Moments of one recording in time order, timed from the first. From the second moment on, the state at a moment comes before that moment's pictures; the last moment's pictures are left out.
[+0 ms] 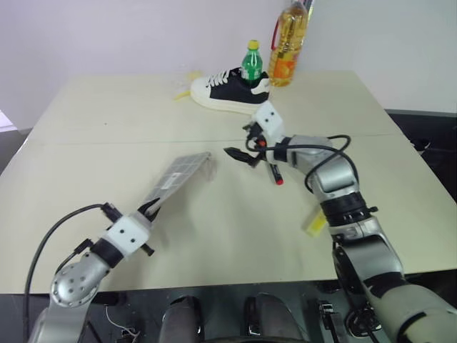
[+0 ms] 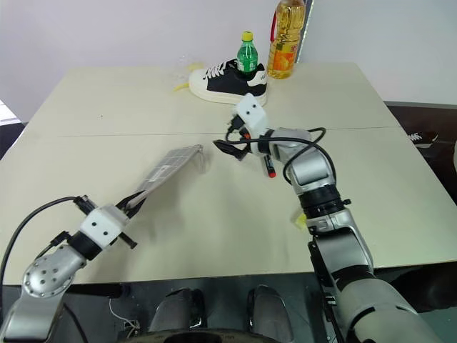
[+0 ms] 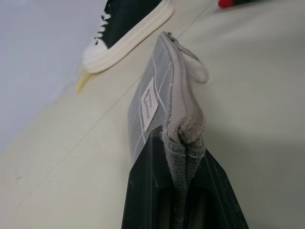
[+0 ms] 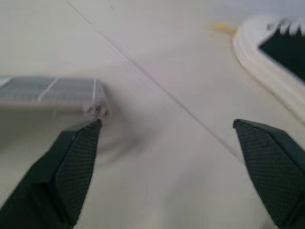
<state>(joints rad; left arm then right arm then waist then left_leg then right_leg) 0.27 0.48 0.12 -0.49 0.07 -0.06 -0.49 -0.81 -0.35 0.16 0.26 0.12 0.58 0.77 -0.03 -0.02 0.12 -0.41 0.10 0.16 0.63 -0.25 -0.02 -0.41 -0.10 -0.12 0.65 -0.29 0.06</state>
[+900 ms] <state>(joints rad) 0.21 0.45 0.05 -0.49 0.02 -0.01 -0.48 -0.76 -0.28 0.22 0.23 0.12 0.66 0.68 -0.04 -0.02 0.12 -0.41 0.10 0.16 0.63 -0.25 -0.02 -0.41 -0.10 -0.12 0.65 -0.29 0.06</state>
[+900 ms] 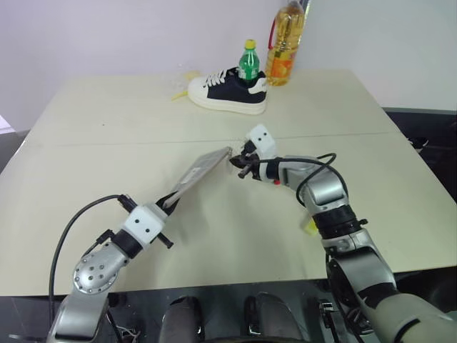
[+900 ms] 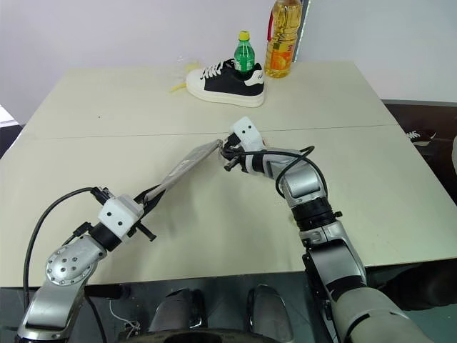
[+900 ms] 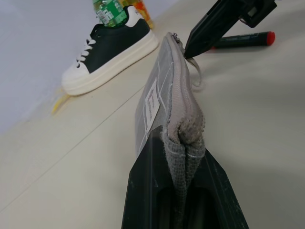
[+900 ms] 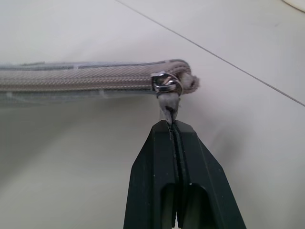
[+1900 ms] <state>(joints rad) -0.07 0.26 -0.11 -0.25 0.07 0.03 -0.36 -0.67 -0.35 0.40 -0.33 0.24 0.81 0.87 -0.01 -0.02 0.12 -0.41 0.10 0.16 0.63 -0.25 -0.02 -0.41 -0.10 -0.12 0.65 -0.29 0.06</state>
